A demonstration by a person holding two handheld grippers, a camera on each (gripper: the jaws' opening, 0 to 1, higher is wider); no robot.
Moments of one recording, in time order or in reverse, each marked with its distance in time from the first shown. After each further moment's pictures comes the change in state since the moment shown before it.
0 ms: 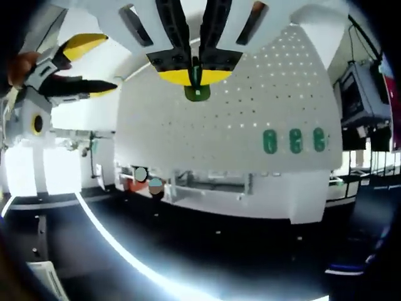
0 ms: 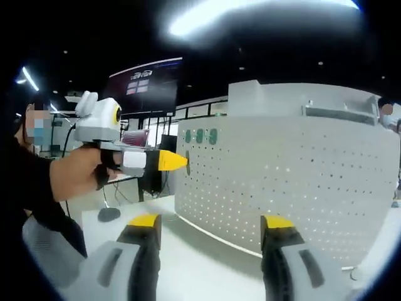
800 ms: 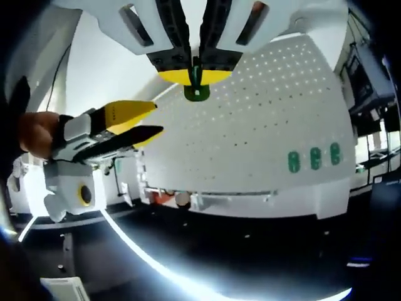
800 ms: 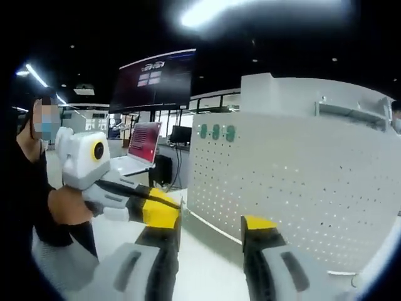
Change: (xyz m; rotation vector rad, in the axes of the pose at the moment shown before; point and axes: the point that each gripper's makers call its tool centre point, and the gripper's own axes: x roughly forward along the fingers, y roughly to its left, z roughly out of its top) left arm -0.048 -0.043 -0.067 0.134 0.054 -0.161; right arm 0.006 0.023 0.002 -0.031 0.063 0.074
